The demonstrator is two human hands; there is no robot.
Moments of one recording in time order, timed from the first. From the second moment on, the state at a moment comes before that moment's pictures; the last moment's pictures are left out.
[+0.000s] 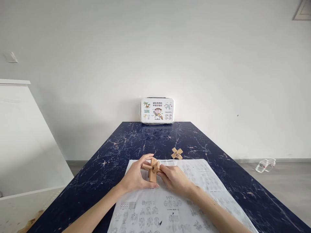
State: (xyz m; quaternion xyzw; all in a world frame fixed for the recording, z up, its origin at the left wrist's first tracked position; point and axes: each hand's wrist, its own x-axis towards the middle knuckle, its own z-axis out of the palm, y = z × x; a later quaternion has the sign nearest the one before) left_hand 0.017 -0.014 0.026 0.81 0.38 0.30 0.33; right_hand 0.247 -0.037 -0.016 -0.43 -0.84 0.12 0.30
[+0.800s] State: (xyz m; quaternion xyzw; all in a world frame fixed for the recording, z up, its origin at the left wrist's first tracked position) left_hand 0.014 -0.011 0.026 0.80 0.39 0.27 0.36; right_hand 0.248 -0.038 -0.017 -0.44 -0.85 0.12 0.26
